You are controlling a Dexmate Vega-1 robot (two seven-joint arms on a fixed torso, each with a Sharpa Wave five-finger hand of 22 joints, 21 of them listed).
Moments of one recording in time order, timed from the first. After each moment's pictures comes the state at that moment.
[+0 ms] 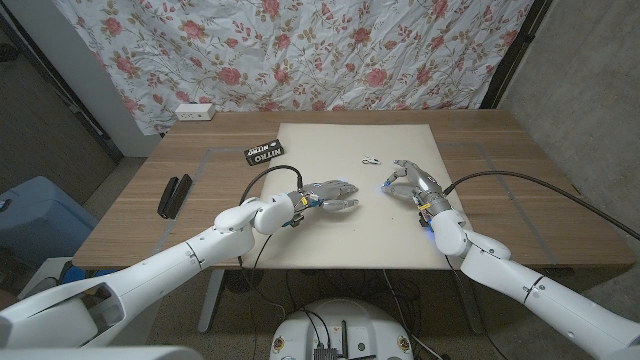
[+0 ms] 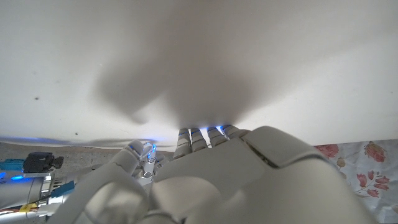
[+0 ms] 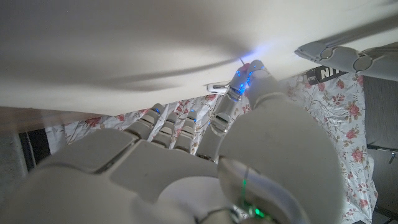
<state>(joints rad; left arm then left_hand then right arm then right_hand) 0.71 0.71 0.86 -1.71 0.59 0.02 -0.18 -0.02 0.06 0.56 0.20 0.20 0.06 -0.03 0.18 0.17 0.02 -0.08 0.19 0.17 -0.04 -0.04 0.18 0.18 -0.11 -0.04 0.20 0.17 -0.99 -0.73 -0.61 -1.70 -0.27 -0.17 -0.43 1.01 -0.05 0.45 -0.17 0.18 1.09 -0.20 0.61 0.20 0.24 -0.11 0.19 0.19 -0.01 -0.03 0.26 0.26 0.10 0.02 0.17 0.16</state>
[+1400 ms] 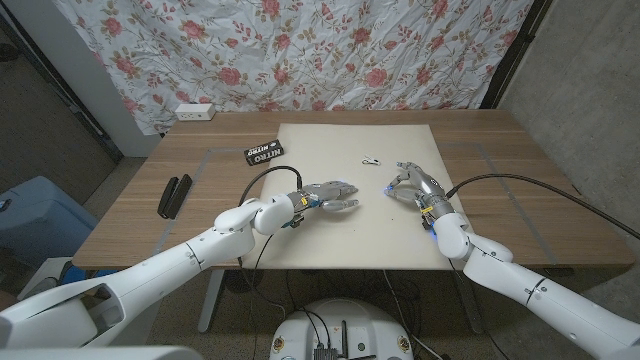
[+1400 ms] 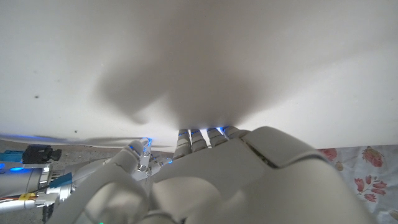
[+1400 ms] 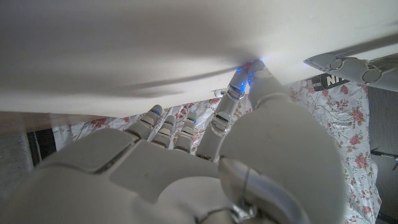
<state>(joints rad) 0.72 0.71 0.86 -1.71 0.58 0.04 -0.19 -0.02 0.06 0.56 0.20 0.20 0.07 -0.04 0.18 0.17 0.03 -0.07 0.19 0.17 -0.03 -0.04 0.18 0.17 -0.10 -0.04 0.19 0.17 -1.00 -0.74 -0.61 -1.68 -0.28 -0.16 -0.44 1.00 -0.06 0.47 -0.17 0.18 1.13 -0.18 0.58 0.18 0.23 -0.11 0.19 0.19 -0.03 -0.01 0.24 0.24 0.09 0.02 0.18 0.17</state>
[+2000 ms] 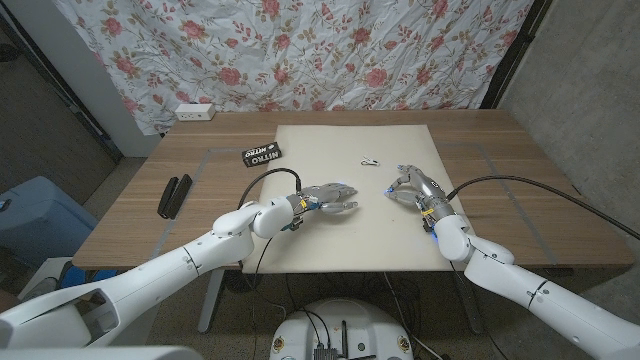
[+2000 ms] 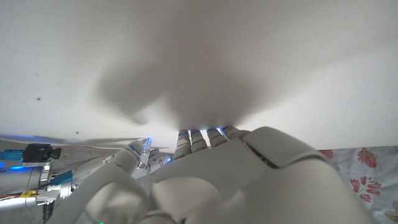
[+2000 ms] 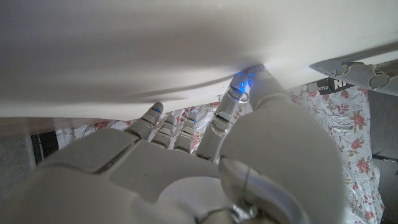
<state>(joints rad) 0.75 0.73 0.85 -1.75 0.58 0.07 -0.19 -0.02 0.06 0.57 0.19 0.20 0.07 -0.04 0.18 0.17 0.03 -0.07 0.18 0.17 -0.03 -0.04 0.18 0.17 -0.10 -0.04 0.20 0.17 -1.01 -0.75 -0.61 -1.69 -0.28 -0.18 -0.43 0.99 -0.07 0.48 -0.17 0.18 1.14 -0.20 0.57 0.18 0.23 -0.11 0.19 0.18 -0.02 -0.01 0.24 0.24 0.12 0.03 0.19 0.17</state>
